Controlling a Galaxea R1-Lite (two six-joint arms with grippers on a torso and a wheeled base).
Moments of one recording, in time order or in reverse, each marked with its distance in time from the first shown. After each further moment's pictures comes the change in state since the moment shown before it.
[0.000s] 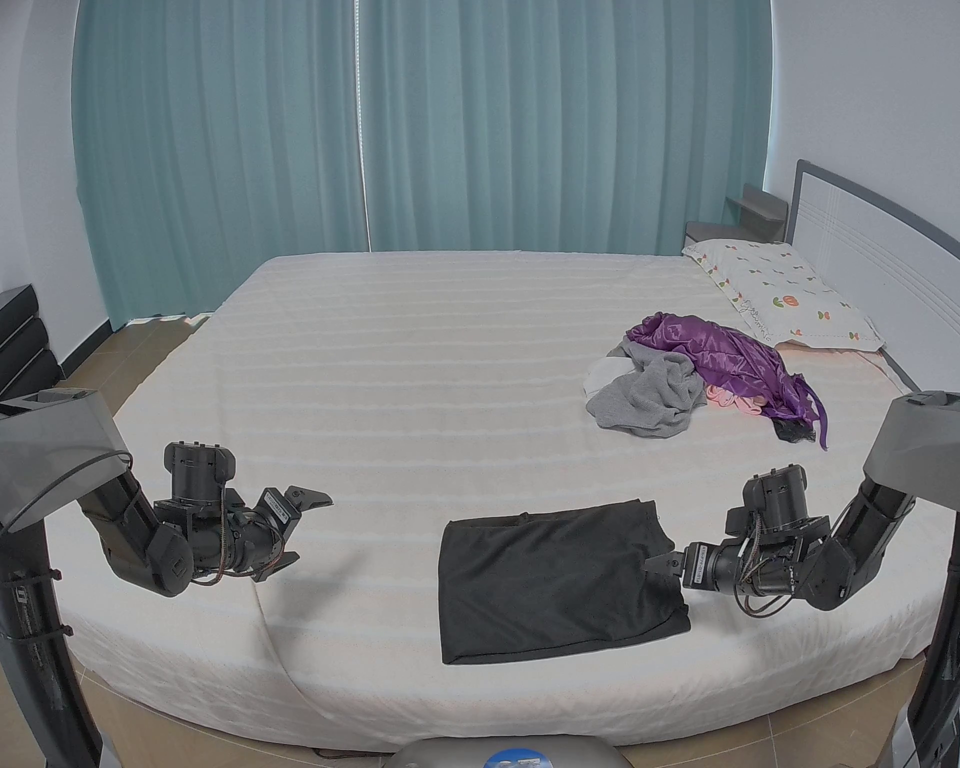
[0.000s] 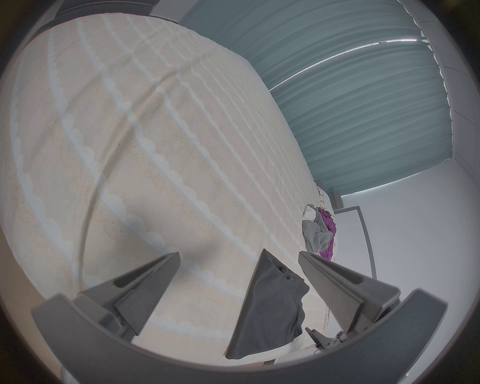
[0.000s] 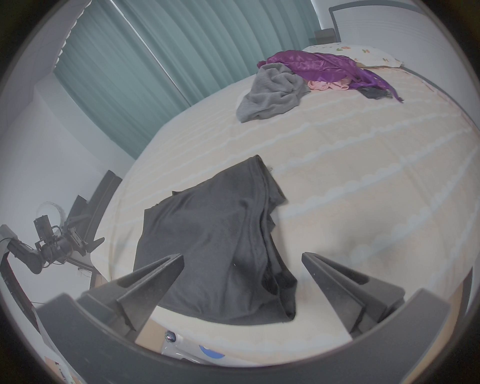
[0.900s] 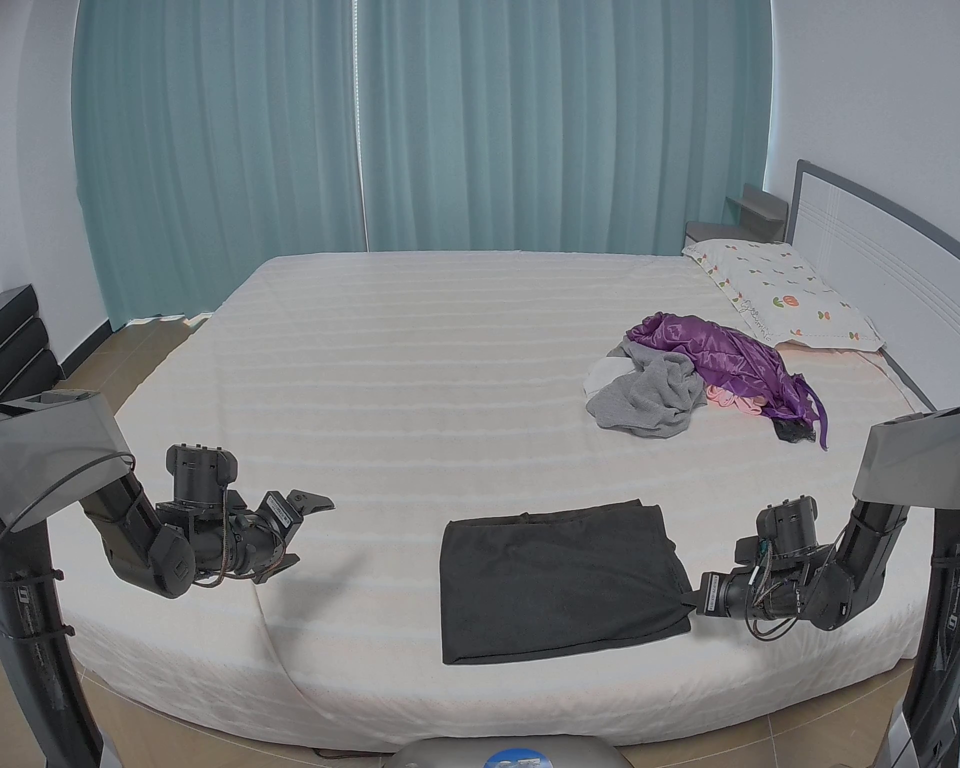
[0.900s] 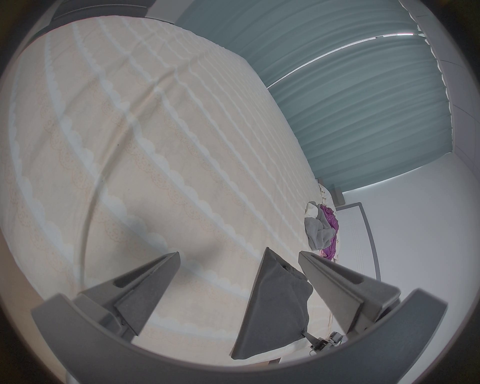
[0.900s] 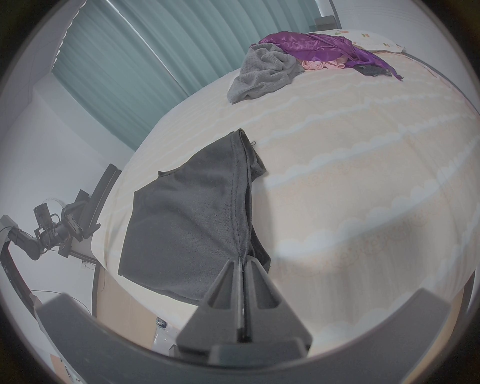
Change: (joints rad) left arm -0.003 0.008 0.001 0.000 0.003 0.029; right arm -0.082 0.106 0.101 -0.151 0.103 -0.065
